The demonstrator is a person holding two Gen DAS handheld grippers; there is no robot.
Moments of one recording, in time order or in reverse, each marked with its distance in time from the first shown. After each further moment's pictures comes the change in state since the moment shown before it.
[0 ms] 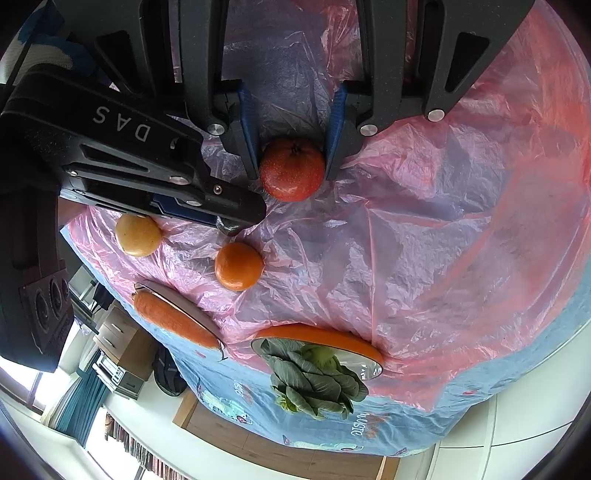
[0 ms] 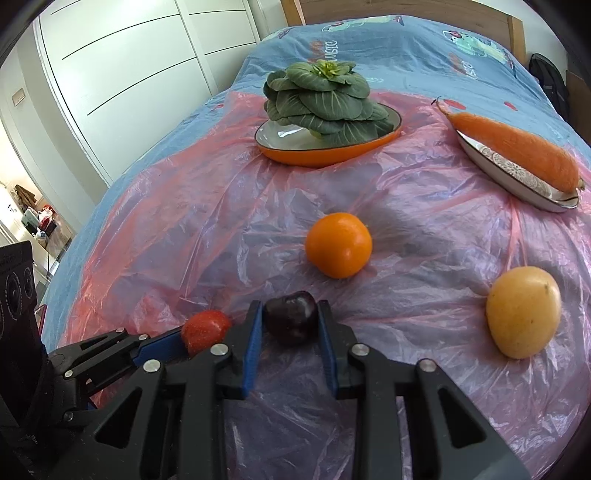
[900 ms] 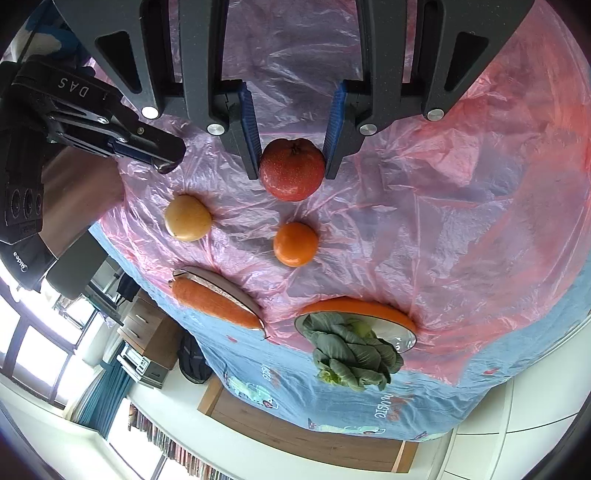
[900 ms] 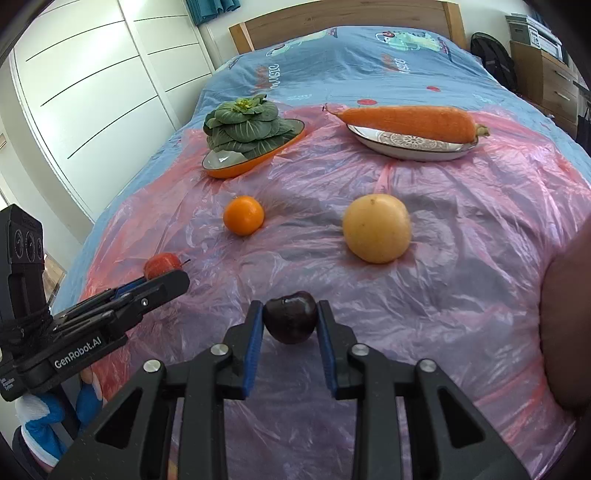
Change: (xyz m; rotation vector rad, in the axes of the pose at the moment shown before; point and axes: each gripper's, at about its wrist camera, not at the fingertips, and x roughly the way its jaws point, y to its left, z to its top) left arm -0.024 -0.032 0.006 0.028 -0.059 -0.091; right arm -0.089 -0.052 -0.055 0.146 -0.082 -0.080
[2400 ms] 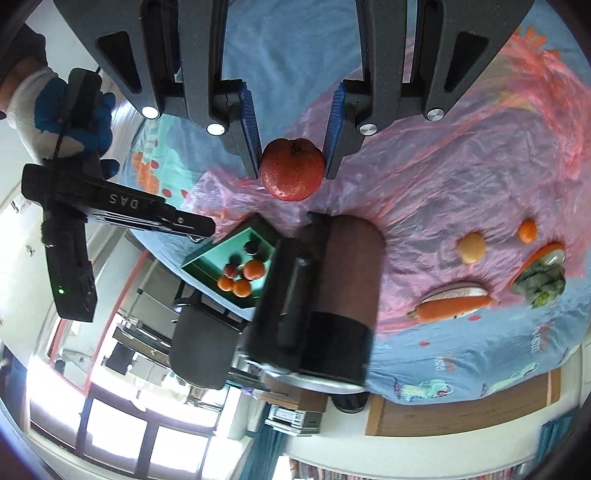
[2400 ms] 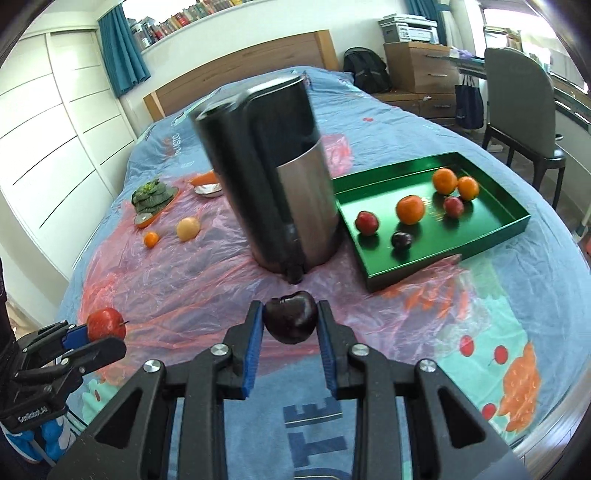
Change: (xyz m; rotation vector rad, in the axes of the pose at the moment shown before) left arm -0.129 -0.321 -0.096 0.432 0.114 -0.274; right arm -0.312 -0.164 -0.129 0.250 -0.167 -0.236
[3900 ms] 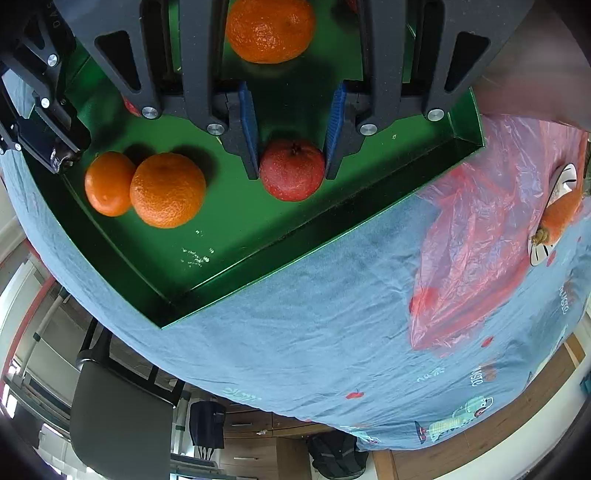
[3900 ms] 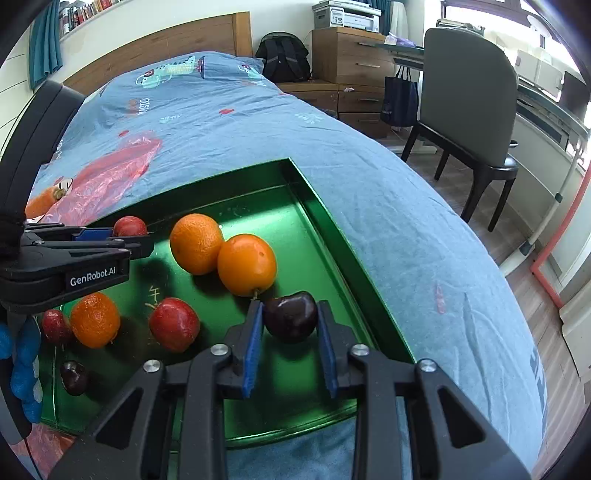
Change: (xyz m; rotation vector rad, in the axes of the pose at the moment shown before) left arm 0.393 -0.073 0.187 0.022 0.315 0.360; right arm 0.149 -0.273 0.117 -0.023 0.059 -0.310
